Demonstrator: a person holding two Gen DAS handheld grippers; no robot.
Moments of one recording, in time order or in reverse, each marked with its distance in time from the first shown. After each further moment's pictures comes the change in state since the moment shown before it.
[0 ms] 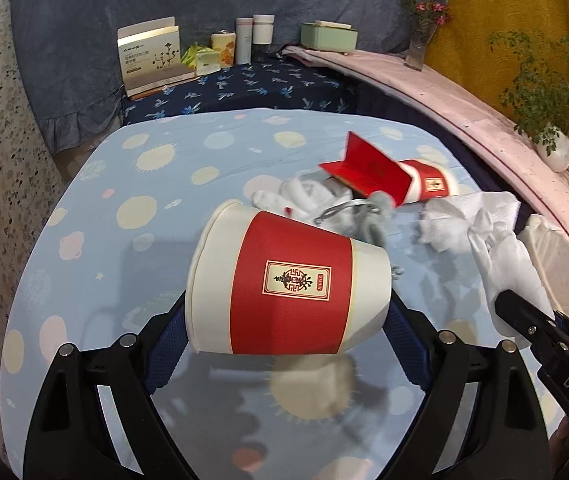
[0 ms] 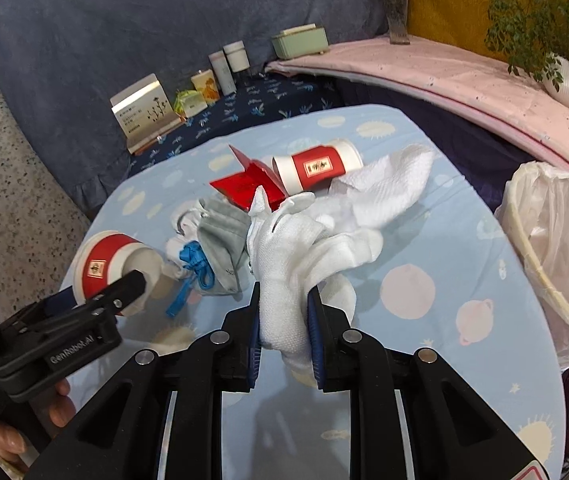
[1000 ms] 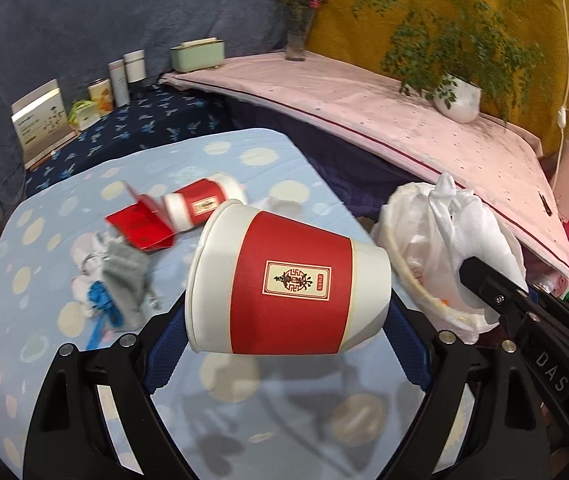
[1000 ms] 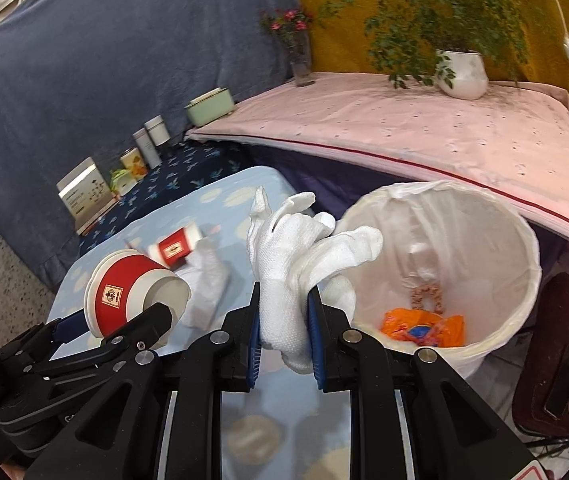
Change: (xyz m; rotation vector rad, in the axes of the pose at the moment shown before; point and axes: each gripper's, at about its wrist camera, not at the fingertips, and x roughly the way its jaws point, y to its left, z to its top) left arm -0.019 -0.200 0.005 0.246 -0.014 -0.194; right arm -0.086 -0.155 0.009 0.192 -0.168 -0.148
